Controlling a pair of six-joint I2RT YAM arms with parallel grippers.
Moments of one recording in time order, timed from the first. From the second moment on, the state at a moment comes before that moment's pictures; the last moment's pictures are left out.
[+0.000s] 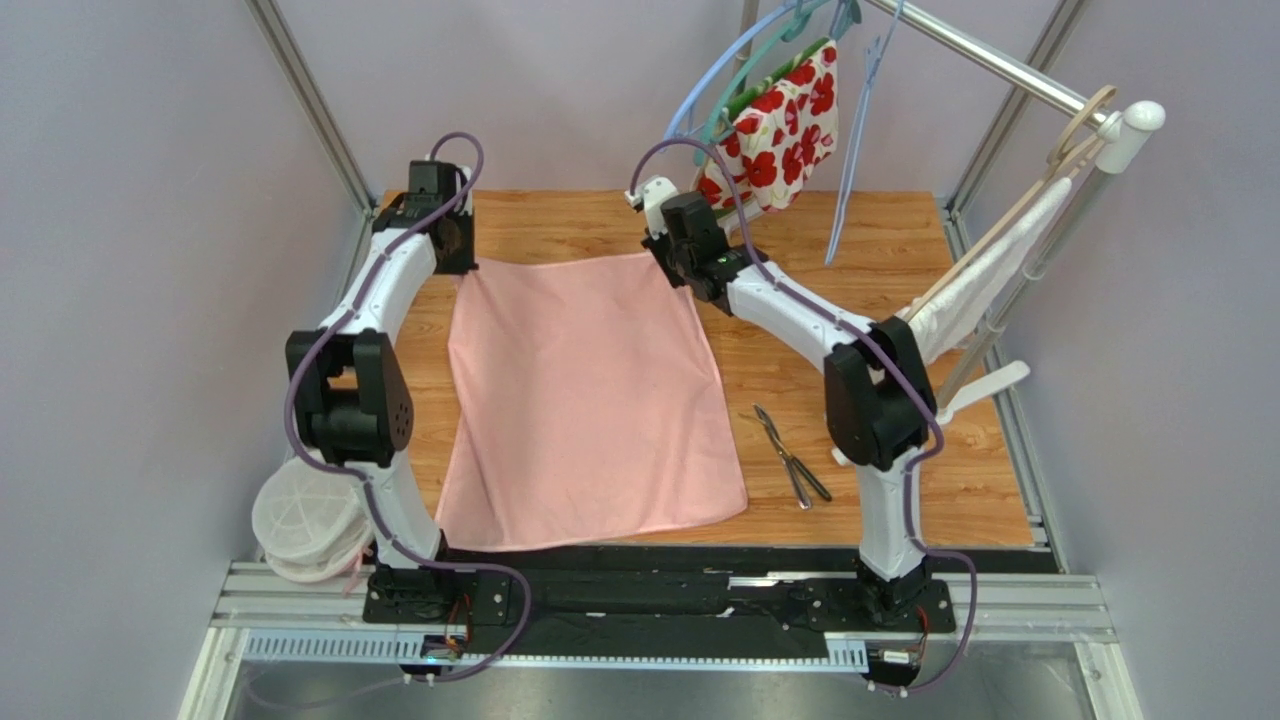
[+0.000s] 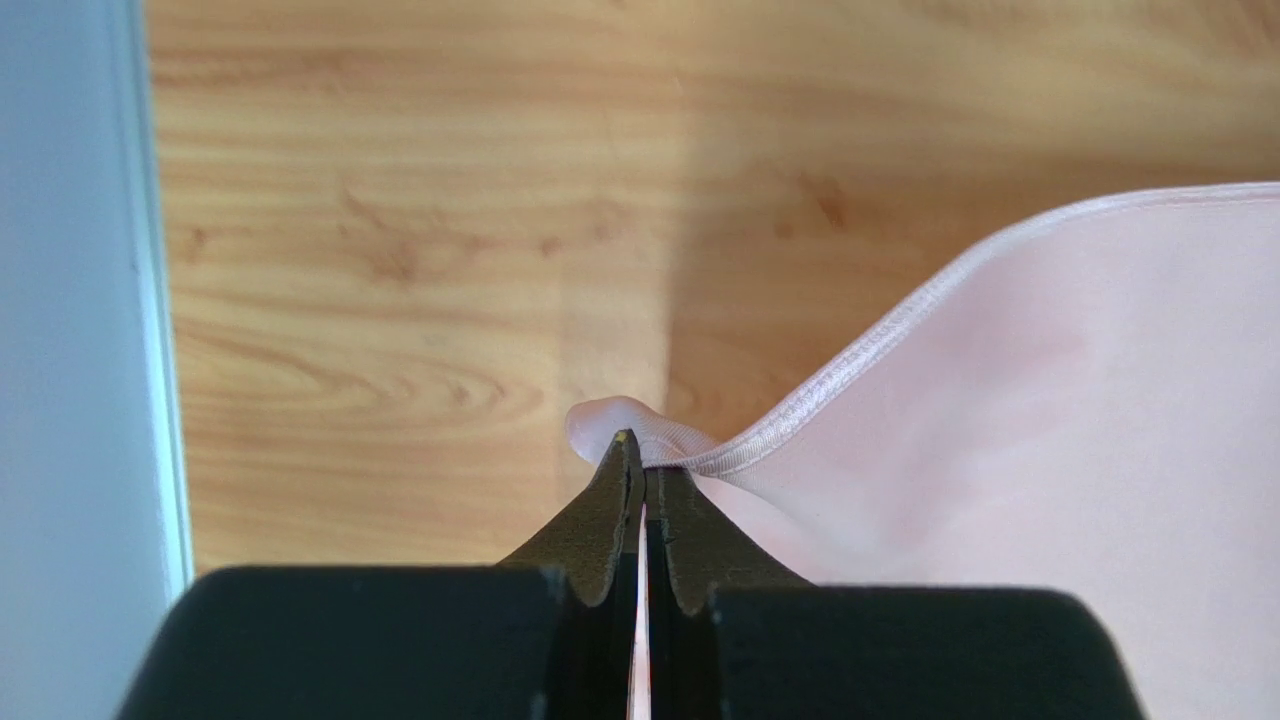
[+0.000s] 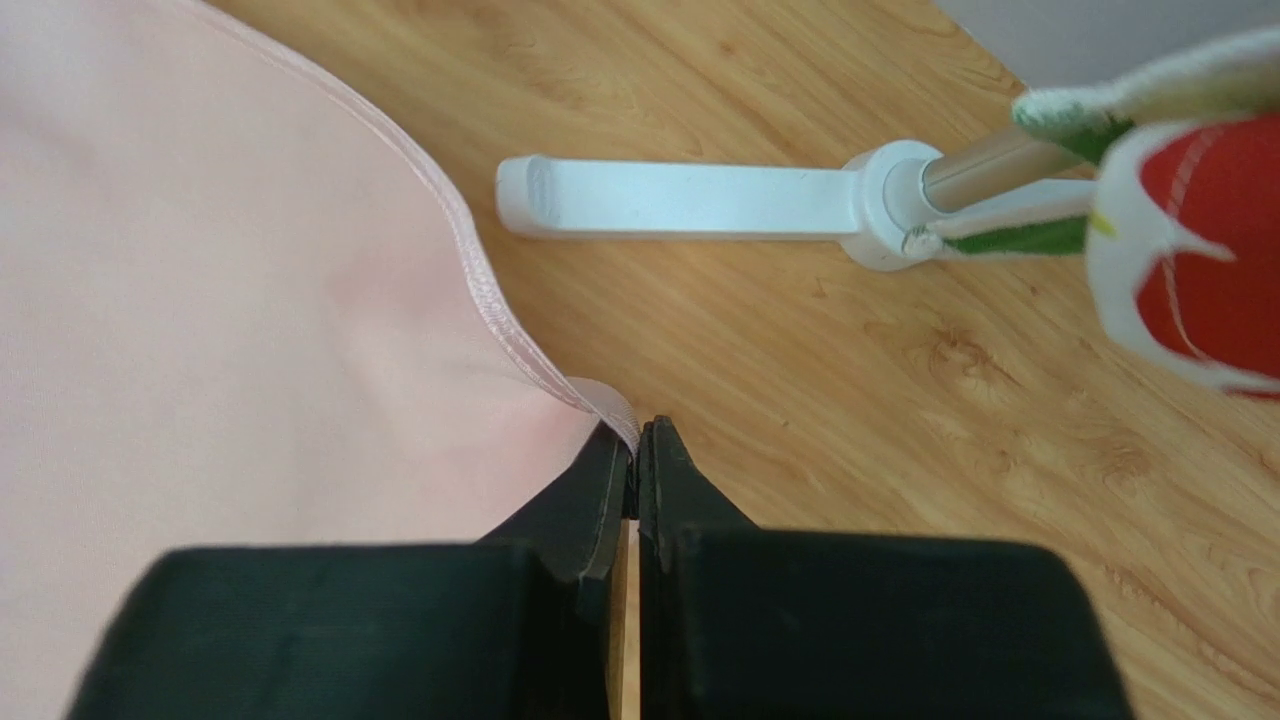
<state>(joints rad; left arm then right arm) -0.03 1.85 1.61 -0.64 -0.11 -0.01 0.57 2.01 1.67 -0.24 0.17 -0.20</state>
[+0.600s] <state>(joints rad) 0.03 2.16 1.89 -0.64 -0.28 -0.01 0.51 2.28 1.88 -0.17 0.33 -0.15</state>
